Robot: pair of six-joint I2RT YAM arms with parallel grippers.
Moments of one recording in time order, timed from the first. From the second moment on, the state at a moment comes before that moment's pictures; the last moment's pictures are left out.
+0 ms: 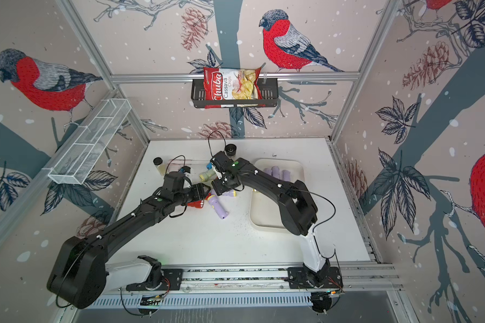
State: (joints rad) left arm -0.35 1.23 0.68 -0.15 0.24 -0.57; right arm 0.88 2.09 1.82 -0.85 -0.05 0.18
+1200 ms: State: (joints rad) left arm -0.16 1.17 0.61 -0.17 0.33 -0.59; right arm 0.87 2.41 2.03 -0.87 -0.01 -0.15
